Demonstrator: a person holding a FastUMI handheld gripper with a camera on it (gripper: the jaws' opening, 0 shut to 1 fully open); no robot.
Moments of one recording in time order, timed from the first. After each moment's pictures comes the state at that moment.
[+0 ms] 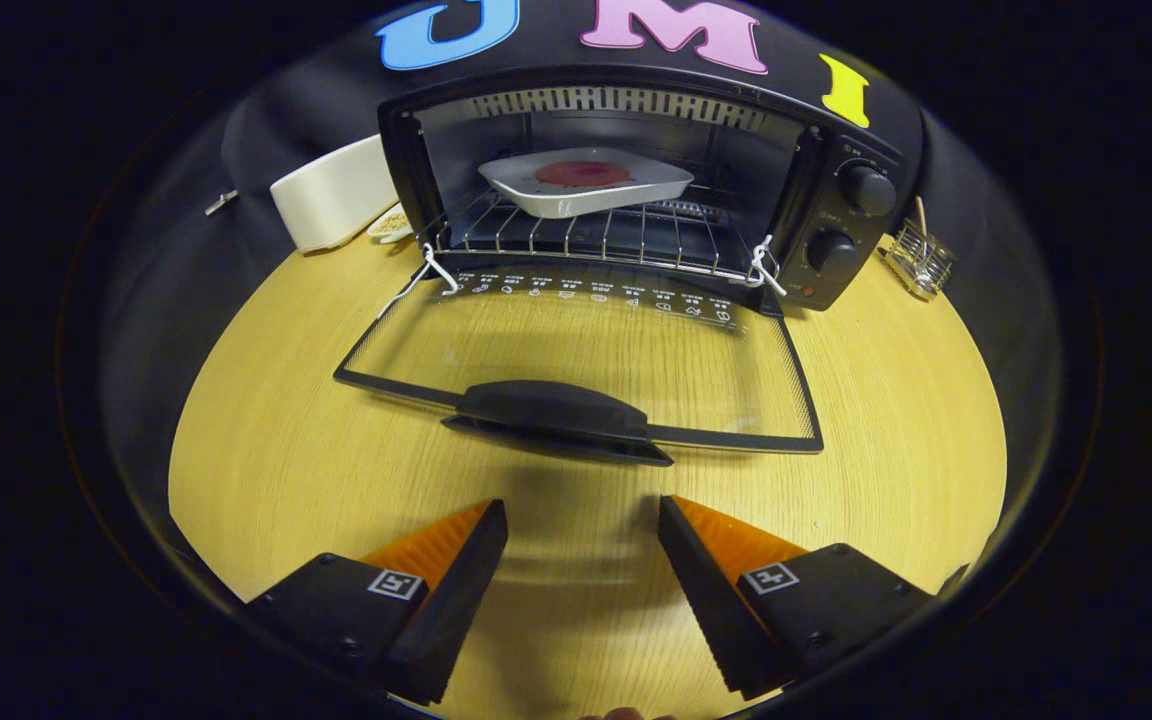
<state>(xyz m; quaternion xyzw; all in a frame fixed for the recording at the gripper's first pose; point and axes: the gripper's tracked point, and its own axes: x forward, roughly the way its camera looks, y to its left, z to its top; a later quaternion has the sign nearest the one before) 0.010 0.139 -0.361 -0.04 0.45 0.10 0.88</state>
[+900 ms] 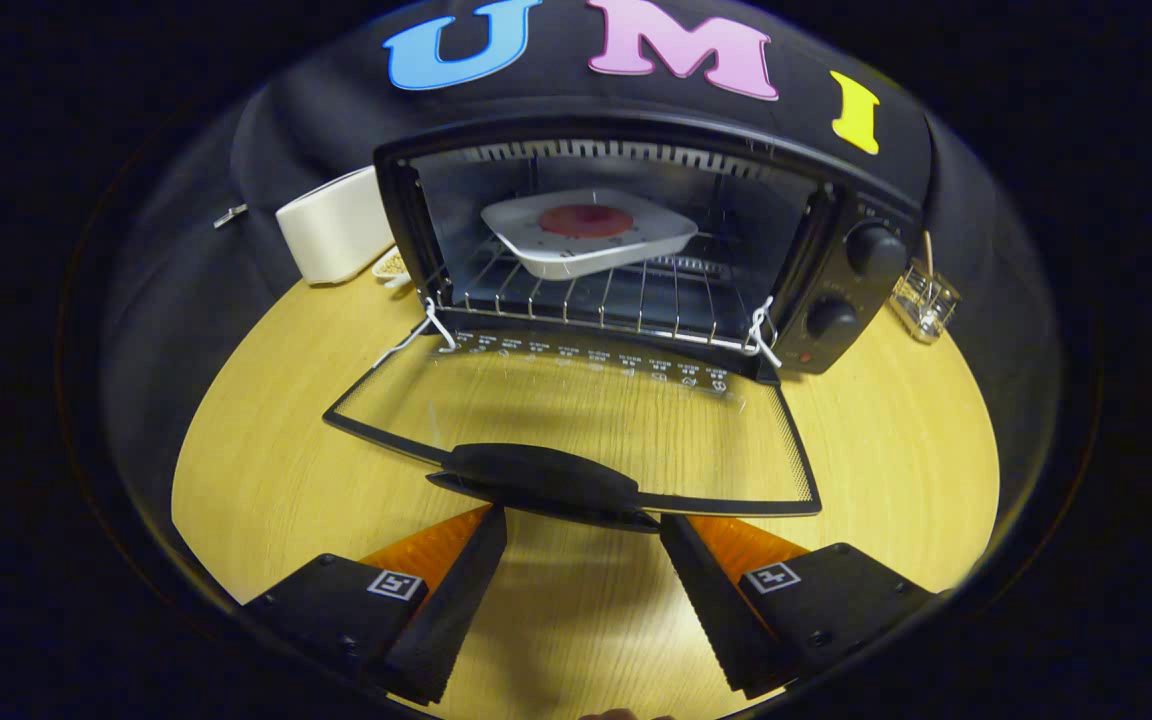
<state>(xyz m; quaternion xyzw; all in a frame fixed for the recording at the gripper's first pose) 0.039 0.145 -0.326 -0.05 0.39 0.12 0.91</state>
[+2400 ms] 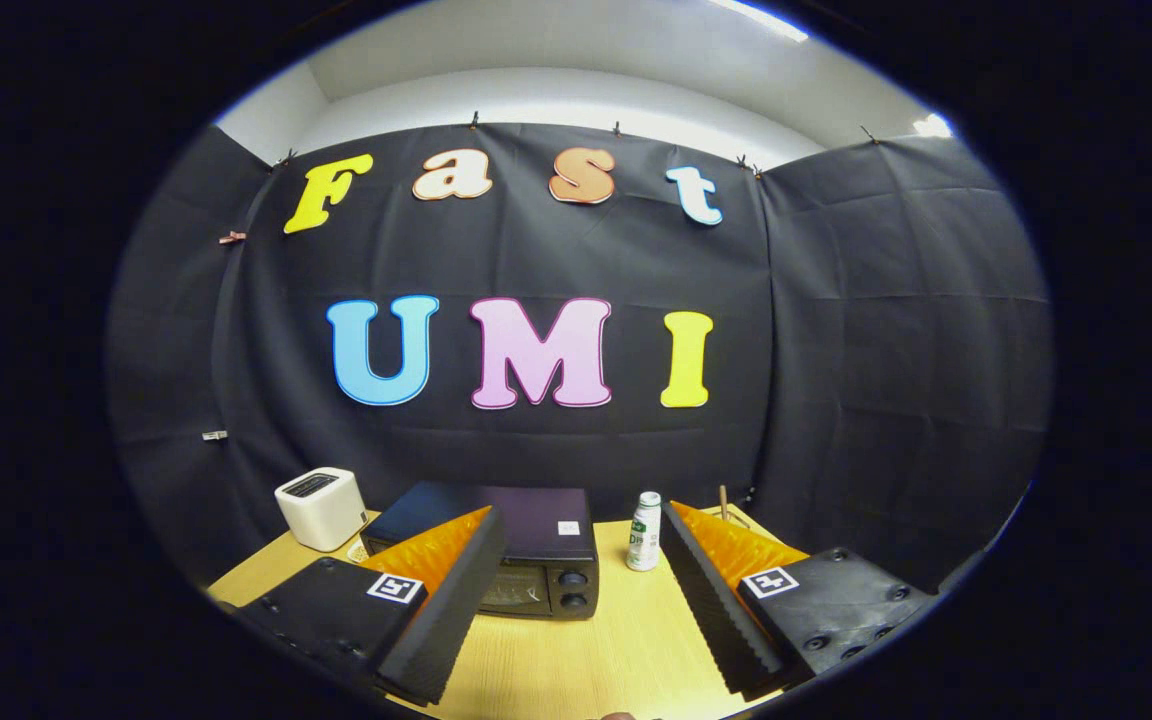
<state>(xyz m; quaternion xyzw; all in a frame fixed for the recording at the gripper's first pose) -0.044 -0.020 0.006 0.01 0.00 0.00 1.00</state>
